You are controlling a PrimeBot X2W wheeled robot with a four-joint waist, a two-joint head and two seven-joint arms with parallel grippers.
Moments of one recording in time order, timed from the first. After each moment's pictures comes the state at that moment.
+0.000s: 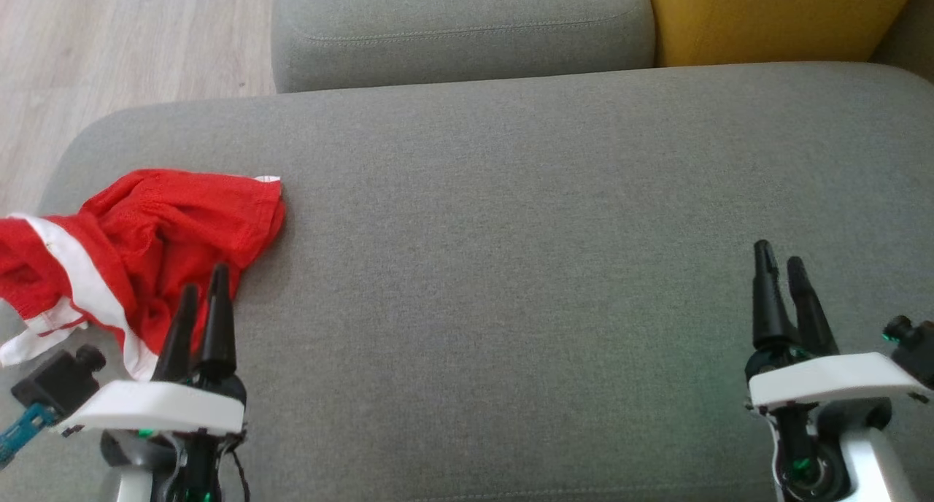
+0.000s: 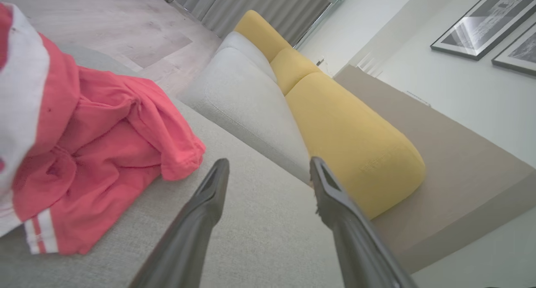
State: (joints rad) left arm 0.01 0.08 -0.02 0.07 -0.83 -0.07 -0.06; right arm -0.03 -0.06 0.01 0.14 0.76 0.13 -0.05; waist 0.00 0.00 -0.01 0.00
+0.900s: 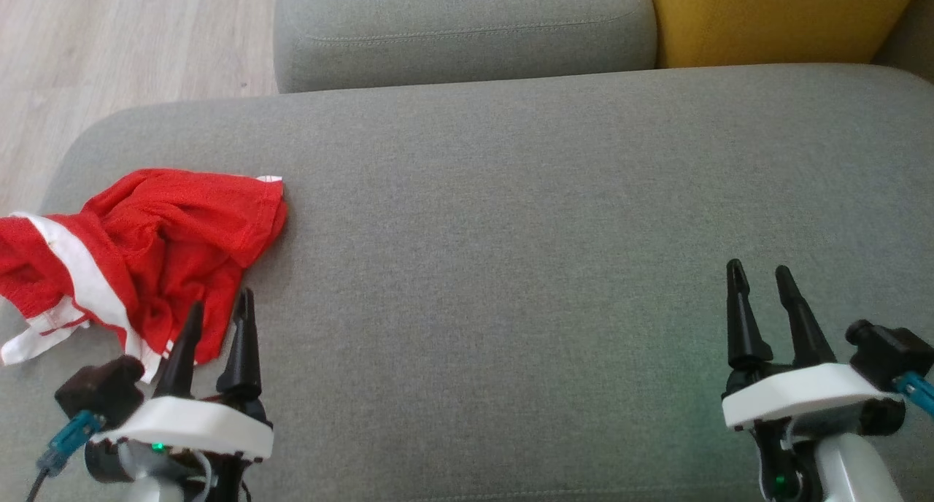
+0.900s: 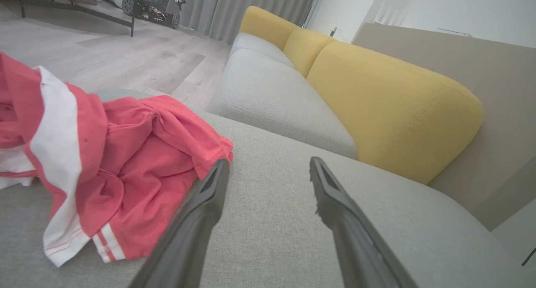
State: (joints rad) left arm 0.04 0.12 -0.09 0.09 -0.52 -0.01 -0.14; right arm -0.03 -0.05 0.01 0.20 0.41 0.13 -0.10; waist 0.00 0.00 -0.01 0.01
